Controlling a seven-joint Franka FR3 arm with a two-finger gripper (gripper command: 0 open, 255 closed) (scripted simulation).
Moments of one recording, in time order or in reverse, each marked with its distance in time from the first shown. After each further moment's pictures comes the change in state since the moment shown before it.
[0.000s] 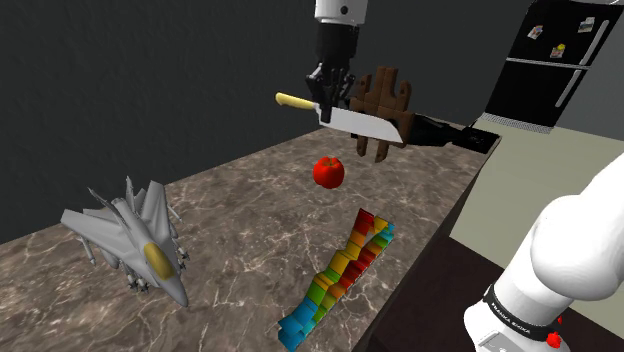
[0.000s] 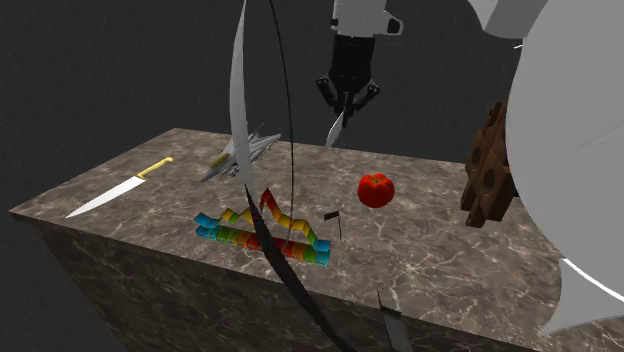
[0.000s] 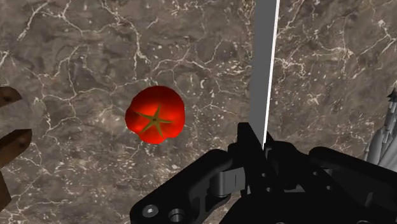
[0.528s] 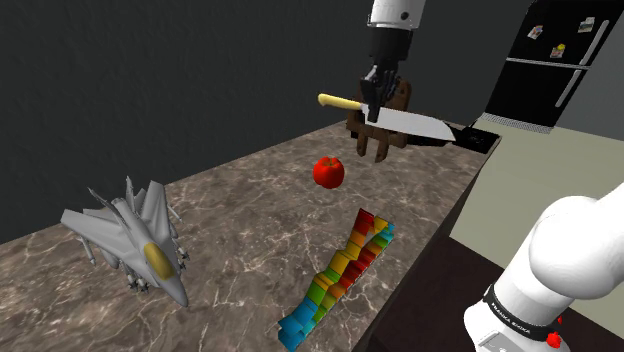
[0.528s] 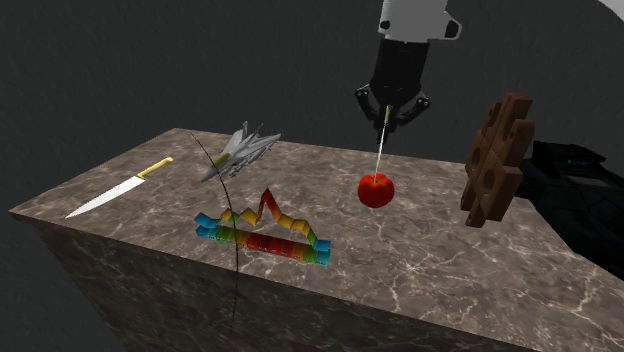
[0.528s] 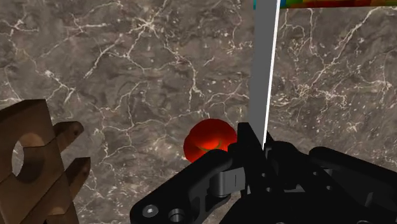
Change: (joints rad) arm -0.041 -0.248 -0.132 -0.239 0.022 -0.025 -0.182
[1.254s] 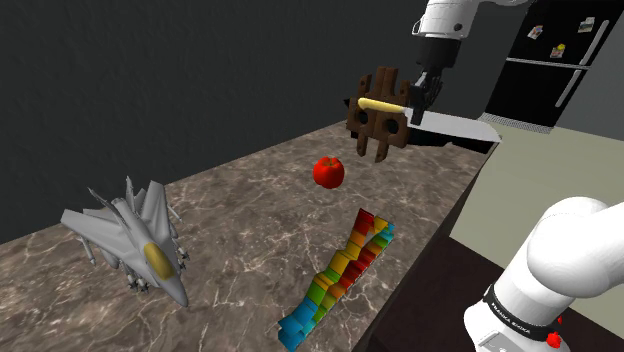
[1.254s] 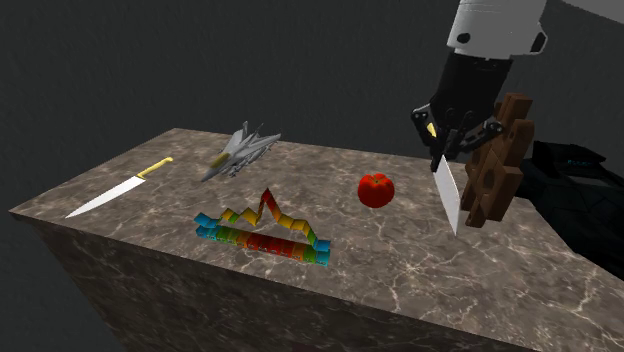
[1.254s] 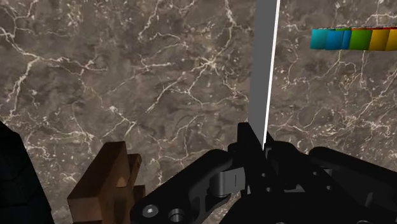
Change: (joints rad) arm -0.045 -0.197 -0.153 -0.184 -0.059 -0.034 -0.188
